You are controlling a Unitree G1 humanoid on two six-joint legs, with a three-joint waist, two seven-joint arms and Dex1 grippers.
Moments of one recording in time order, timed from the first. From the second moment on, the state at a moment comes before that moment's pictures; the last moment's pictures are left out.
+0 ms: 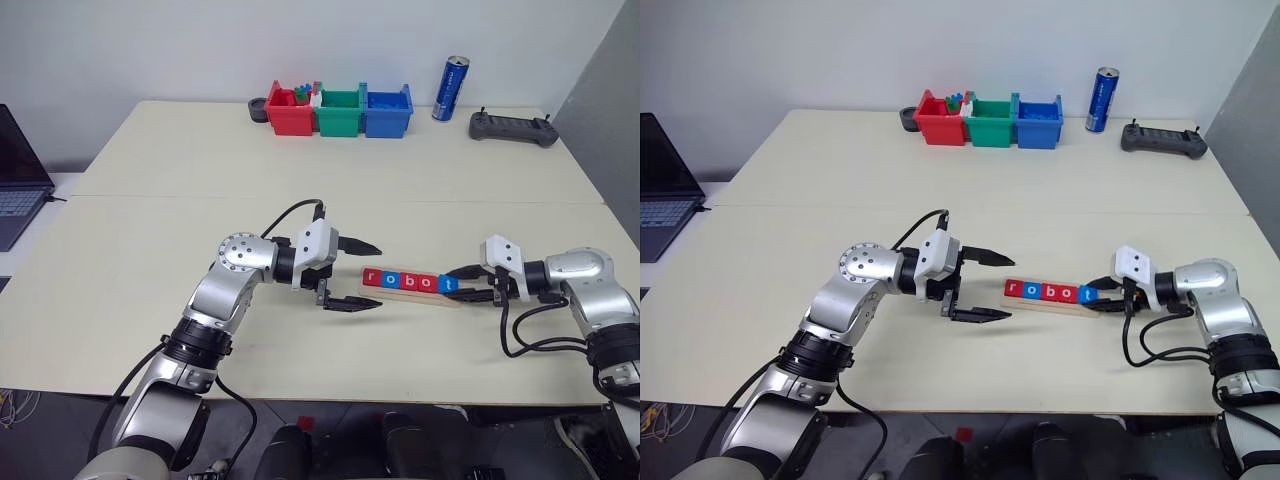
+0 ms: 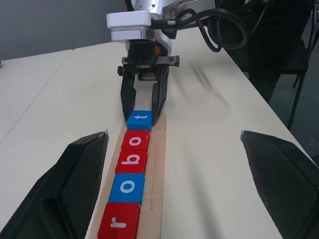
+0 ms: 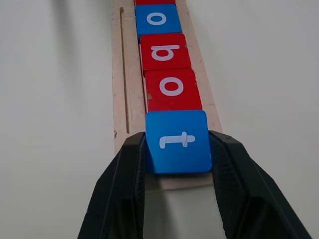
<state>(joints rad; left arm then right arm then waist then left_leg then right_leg) -0.64 0.42 -0.25 0.13 -0.29 0.10 -1.30 -0.57 -0.76 0.12 0.52 0.12 -0.04 1.37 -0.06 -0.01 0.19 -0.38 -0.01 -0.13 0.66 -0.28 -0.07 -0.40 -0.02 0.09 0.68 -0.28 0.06</state>
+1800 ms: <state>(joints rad) -0.64 0.41 -0.25 0.17 -0.28 0.08 -1.30 -0.50 -0.79 0.08 0.48 0.11 -0.06 1.32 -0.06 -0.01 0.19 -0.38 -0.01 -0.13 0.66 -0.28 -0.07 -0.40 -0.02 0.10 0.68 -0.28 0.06</state>
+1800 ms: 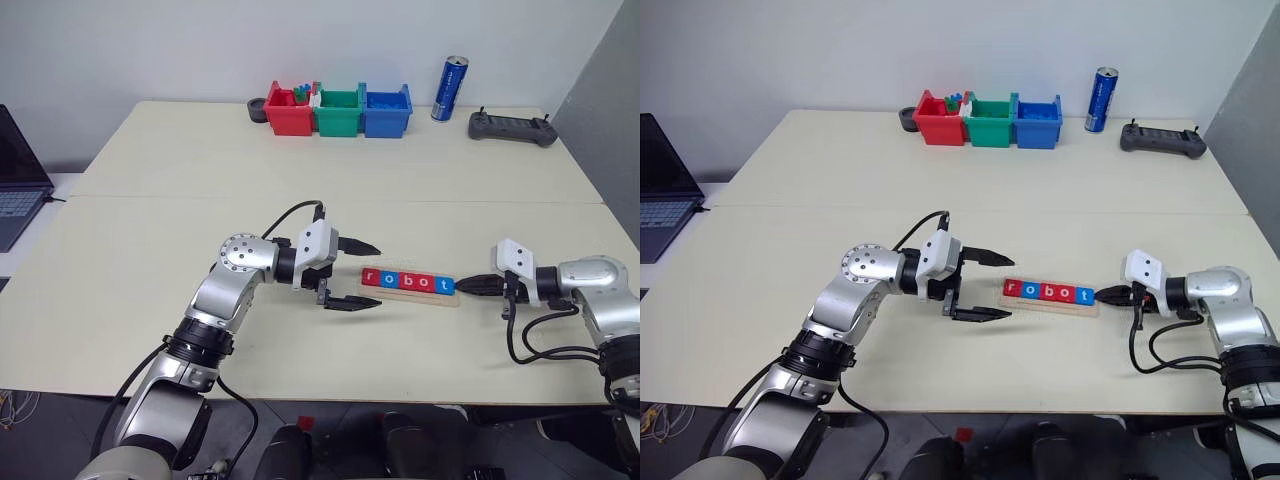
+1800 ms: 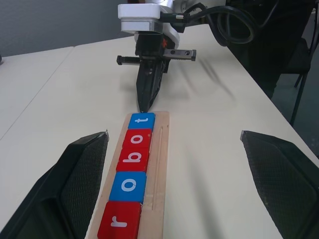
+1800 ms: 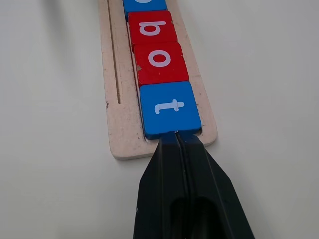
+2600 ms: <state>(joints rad) -0.63 0.47 -0.25 0.17 -0.28 0.07 -1.31 -0.50 -0.86 0.06 0.32 0.20 0.10 1.40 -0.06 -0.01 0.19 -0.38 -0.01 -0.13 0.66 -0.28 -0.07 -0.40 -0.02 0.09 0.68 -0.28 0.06</state>
